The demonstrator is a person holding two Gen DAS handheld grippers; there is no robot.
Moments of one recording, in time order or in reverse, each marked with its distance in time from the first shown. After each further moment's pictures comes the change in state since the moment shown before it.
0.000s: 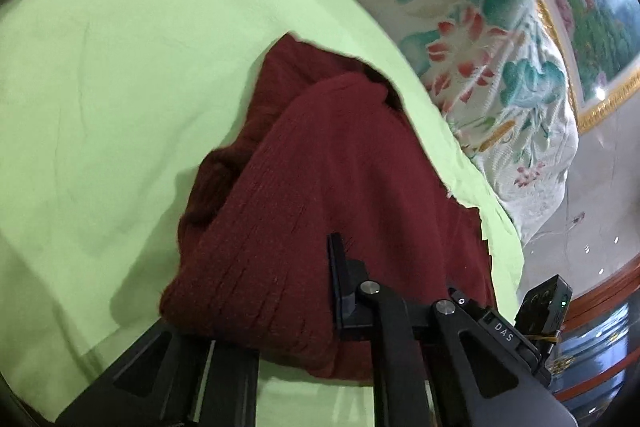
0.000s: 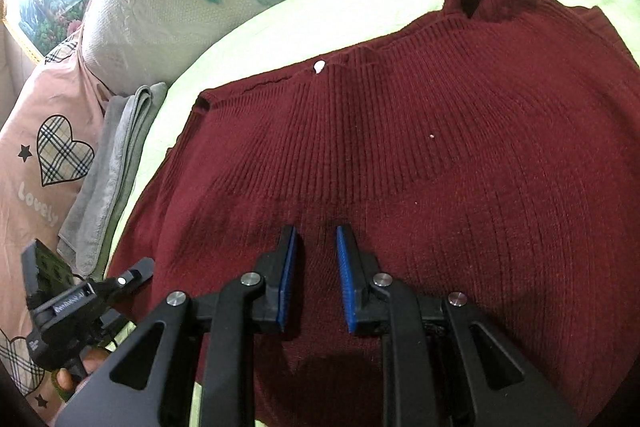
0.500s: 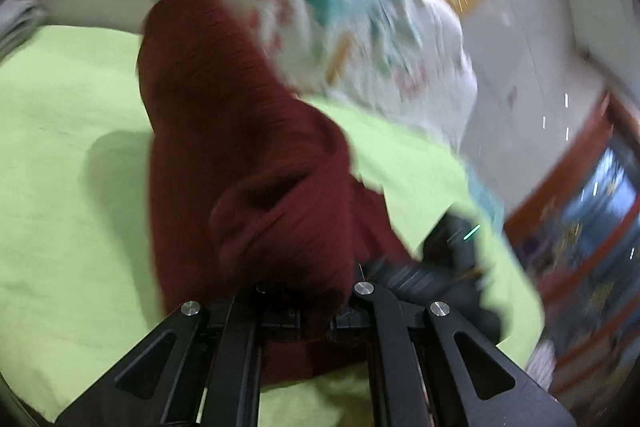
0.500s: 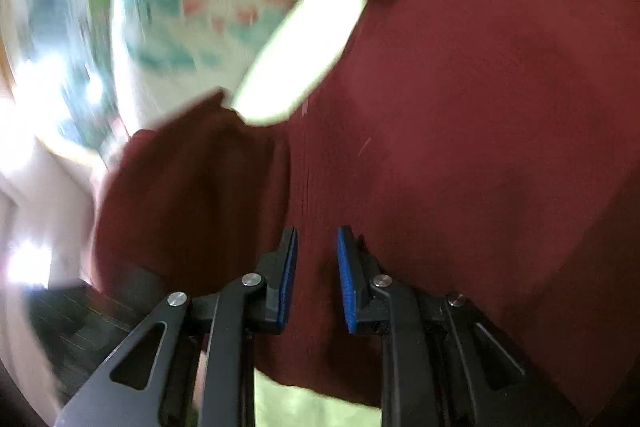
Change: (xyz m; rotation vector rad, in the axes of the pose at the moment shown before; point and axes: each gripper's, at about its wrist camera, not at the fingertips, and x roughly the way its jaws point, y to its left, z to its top) left arm 0.029 -0.194 -0.059 0.481 0.089 -0.195; right arm -0.047 -0.087 0.009 0.401 -0.026 0.361
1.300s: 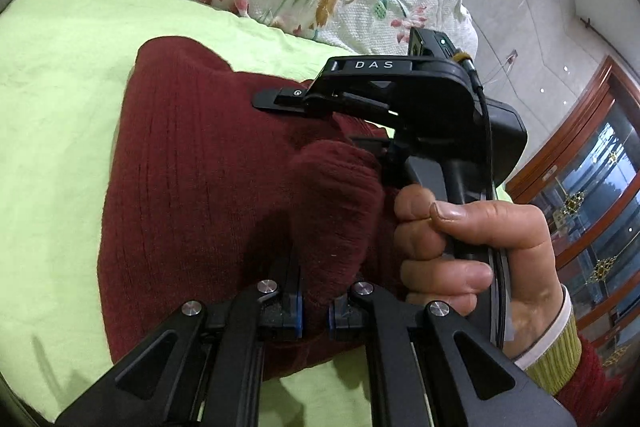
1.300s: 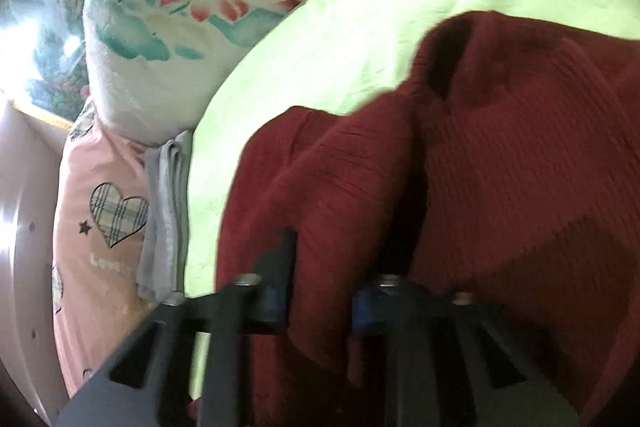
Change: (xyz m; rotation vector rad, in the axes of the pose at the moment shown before) left arm 0.048 -0.001 -0.031 0.018 0.094 -0.017; right arm 0.060 0.033 0.071 -0.163 0.185 -0.129
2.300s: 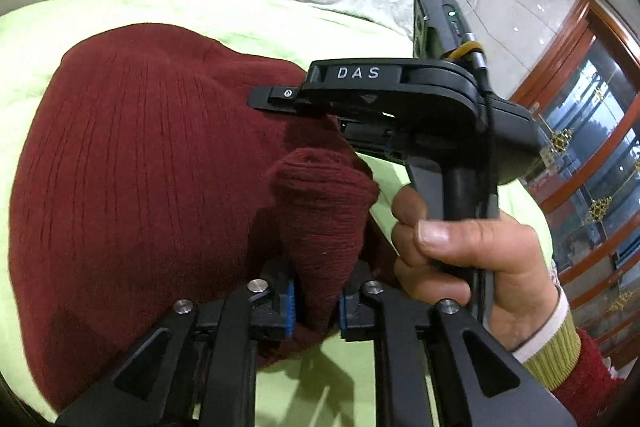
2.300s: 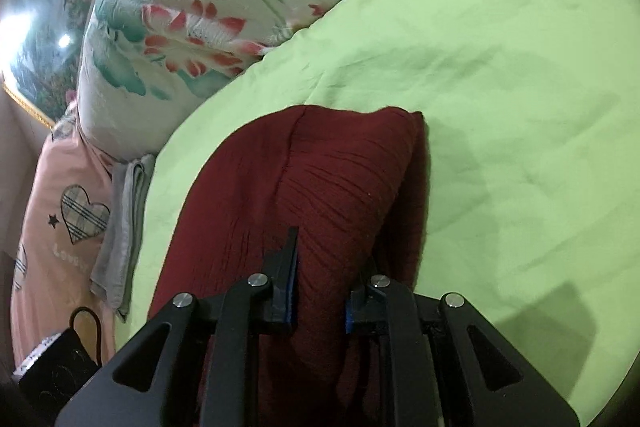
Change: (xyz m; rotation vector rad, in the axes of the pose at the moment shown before) left arm 0.069 -0.092 -0.007 0.161 0.166 -0.063; right arm -0.100 -0.067 -0.003 -0.079 -0.171 -0.171
